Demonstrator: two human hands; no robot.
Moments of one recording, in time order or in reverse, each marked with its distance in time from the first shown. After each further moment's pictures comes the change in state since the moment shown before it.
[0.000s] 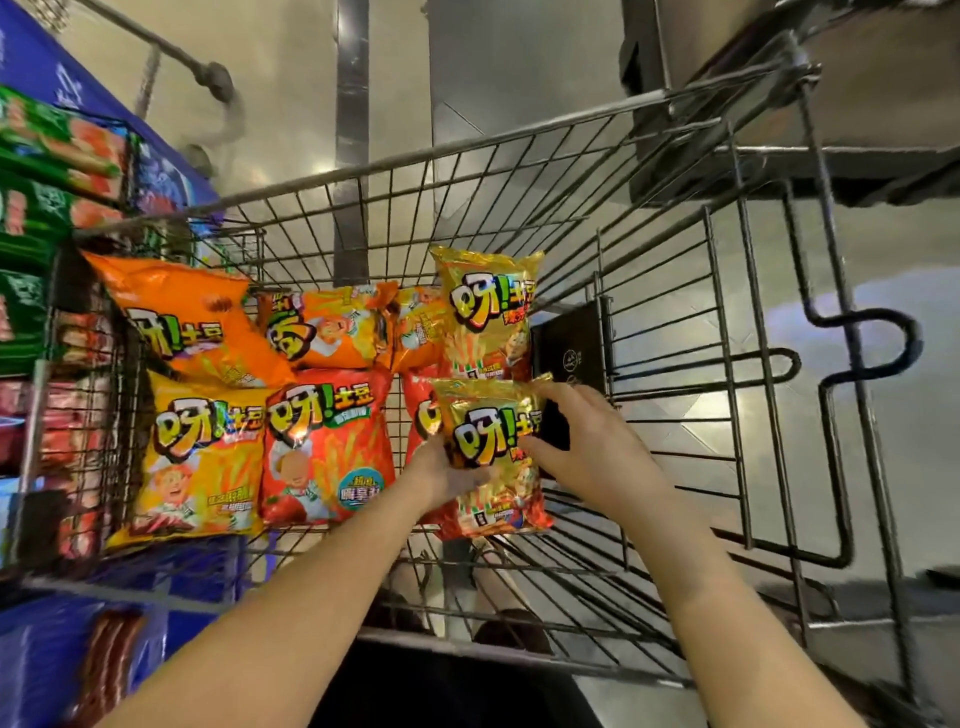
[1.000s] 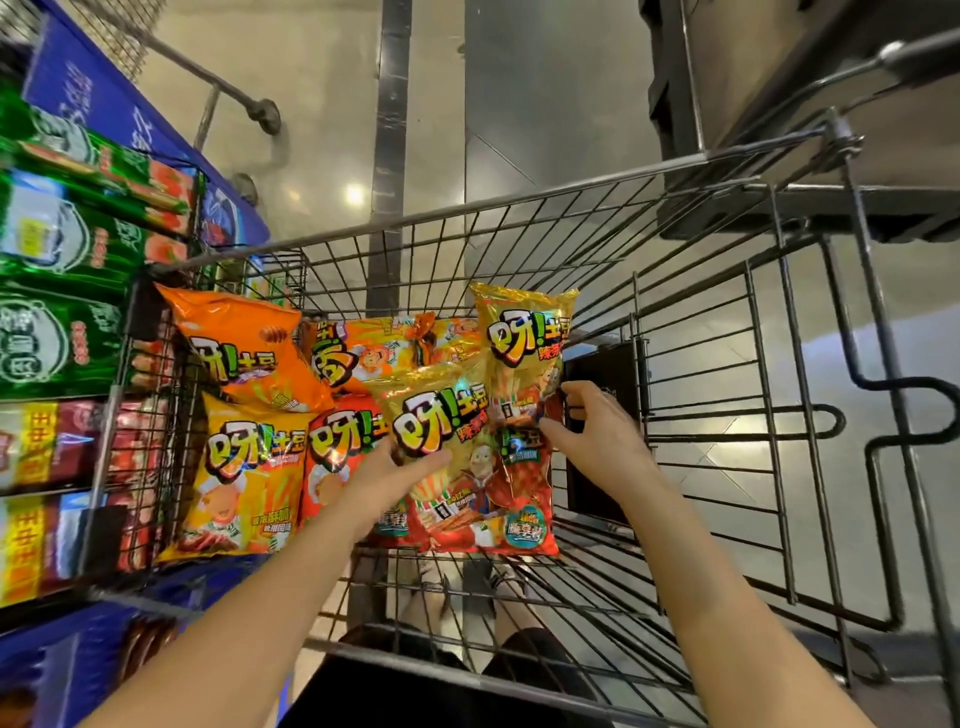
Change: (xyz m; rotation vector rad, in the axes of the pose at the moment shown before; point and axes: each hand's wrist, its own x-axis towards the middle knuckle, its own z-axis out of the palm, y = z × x) left_hand -0.022 -0.042 -0.100 -0.313 0.090 0.033; right_hand 0.058 -0.015 0.009 0.180 0.004 0.143
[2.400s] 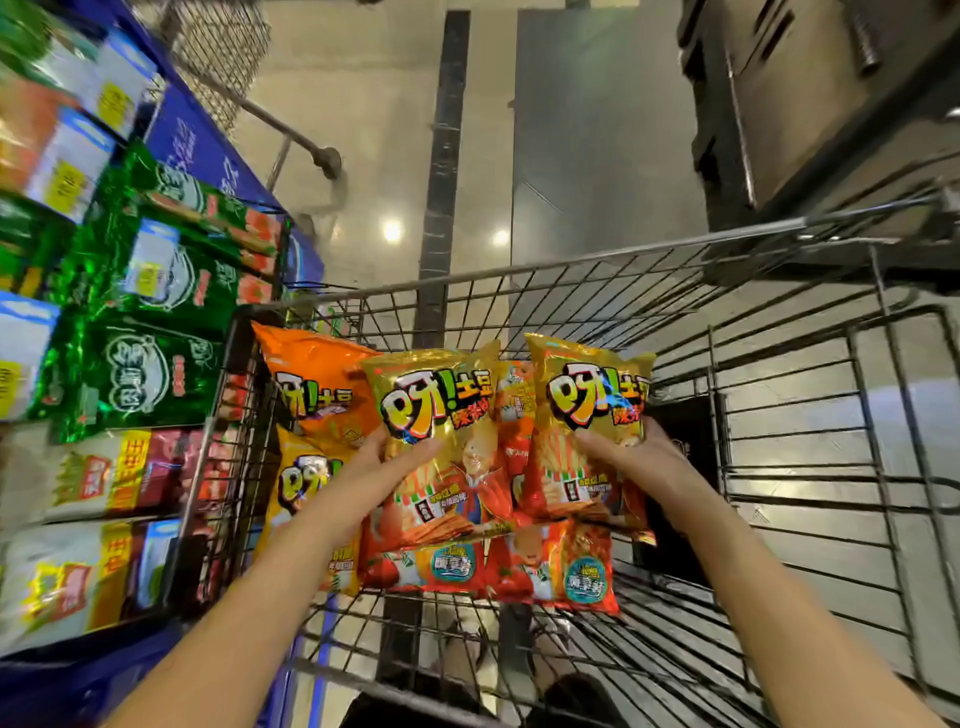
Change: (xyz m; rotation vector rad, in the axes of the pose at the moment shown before) left_hand -0.042 0.048 -0.095 -0.312 0.017 0.094; right_hand 0.038 -0.021 0.019 0.466 -0.109 0.197
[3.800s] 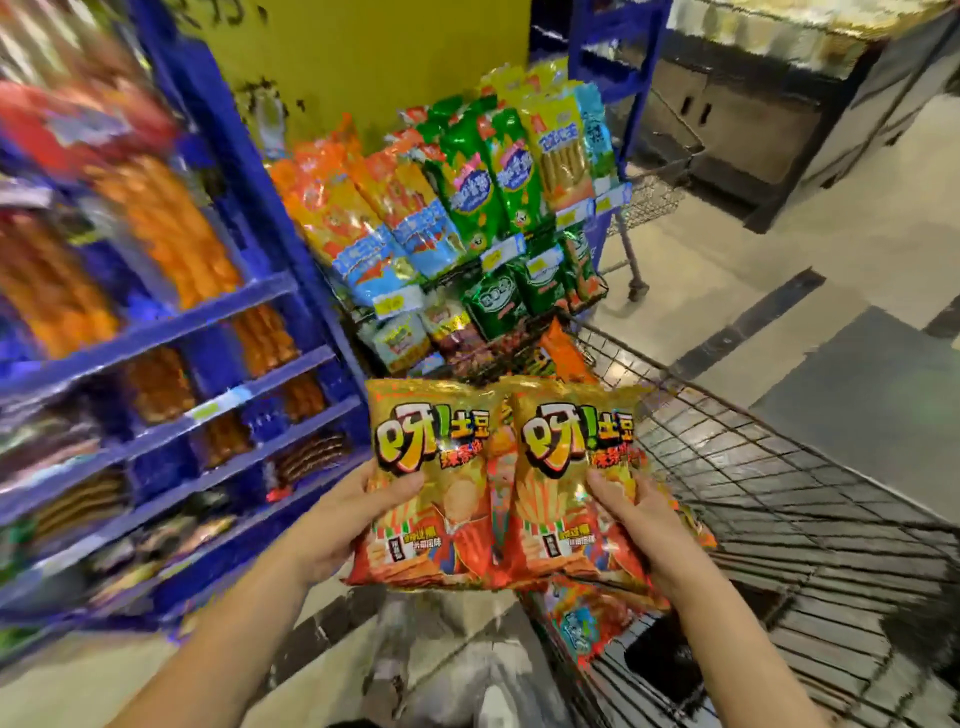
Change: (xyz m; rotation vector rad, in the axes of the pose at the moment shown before) left_hand -0.321 -0.150 0.061 -0.761 0.467 0.327; right_hand -0.188 -0.068 0.029 -0.248 -0.721 -0.439
